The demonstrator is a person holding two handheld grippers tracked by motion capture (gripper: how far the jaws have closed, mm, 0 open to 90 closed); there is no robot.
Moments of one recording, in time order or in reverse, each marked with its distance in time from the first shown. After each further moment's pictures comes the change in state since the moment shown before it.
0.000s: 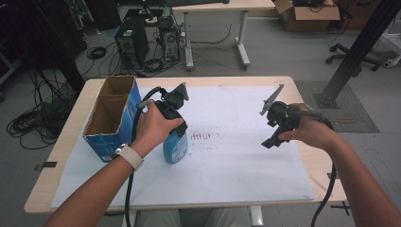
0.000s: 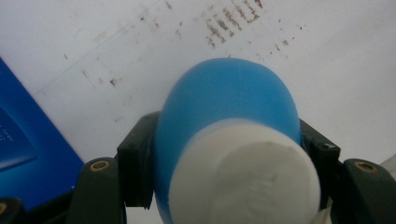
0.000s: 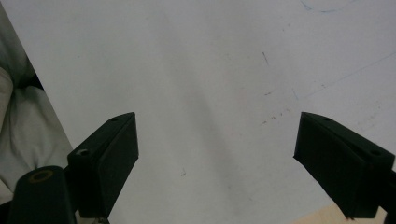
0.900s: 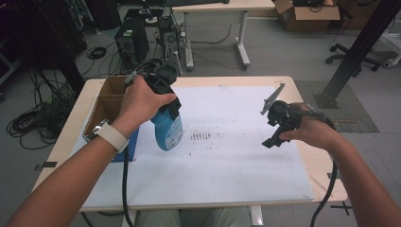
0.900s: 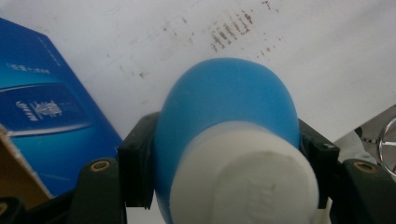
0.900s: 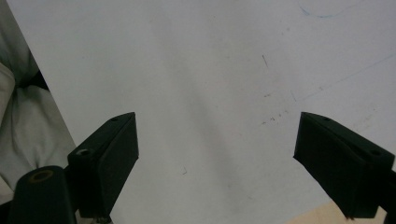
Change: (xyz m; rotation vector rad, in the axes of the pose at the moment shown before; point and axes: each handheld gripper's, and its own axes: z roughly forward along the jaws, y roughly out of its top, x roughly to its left) left arm 0.005 0.014 -0.096 0.016 0.010 -0.016; right arm 0.004 0.001 -0.006 -0.004 -0.006 -0.013
